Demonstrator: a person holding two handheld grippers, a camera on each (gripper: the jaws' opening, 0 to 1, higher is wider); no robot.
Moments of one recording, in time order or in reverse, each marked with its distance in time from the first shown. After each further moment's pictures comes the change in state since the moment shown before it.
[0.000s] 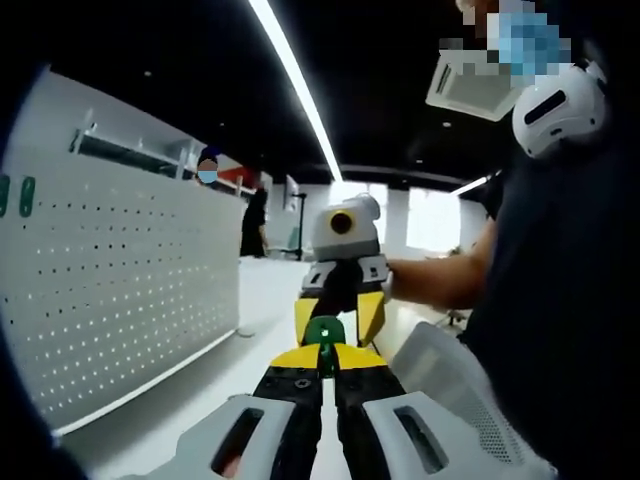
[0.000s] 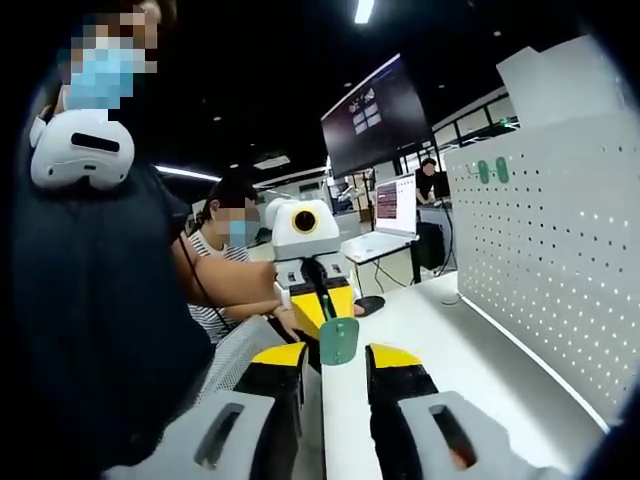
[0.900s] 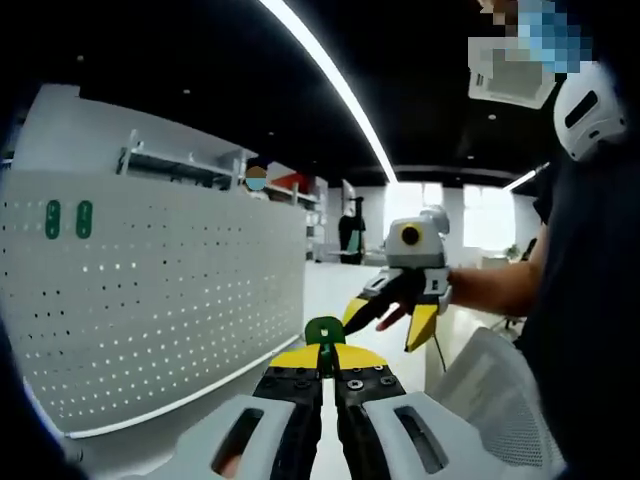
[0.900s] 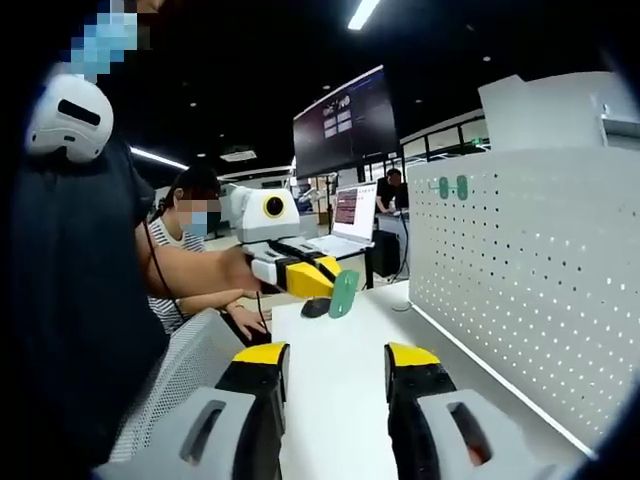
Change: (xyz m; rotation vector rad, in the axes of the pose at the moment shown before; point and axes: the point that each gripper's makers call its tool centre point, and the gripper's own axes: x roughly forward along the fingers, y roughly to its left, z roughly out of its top) left arm -0.023 0.053 0.018 0.030 -0.028 0.284; right arm -0.014 -0.032 0.003 -0.094 -0.009 -0.211
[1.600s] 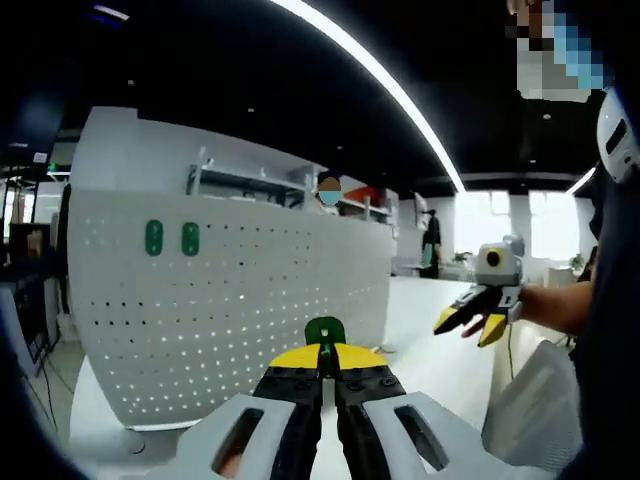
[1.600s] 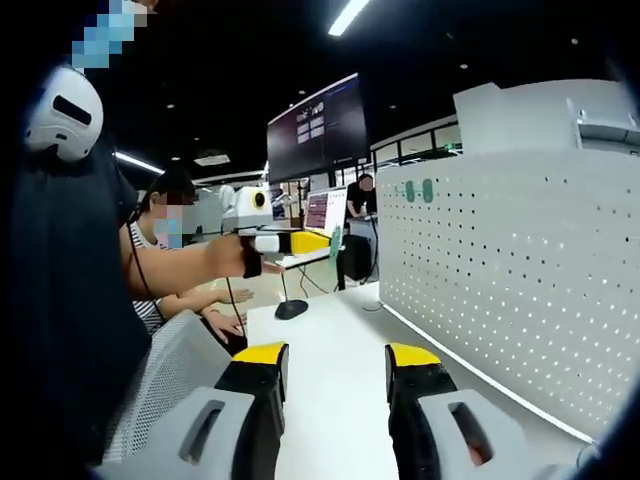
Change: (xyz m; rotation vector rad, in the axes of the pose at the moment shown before) left arm -0.052 0.087 0.026 0.005 -0.073 0.361; right arm -0.019 -0.020 -0.007 0.032 -0.017 -0.128
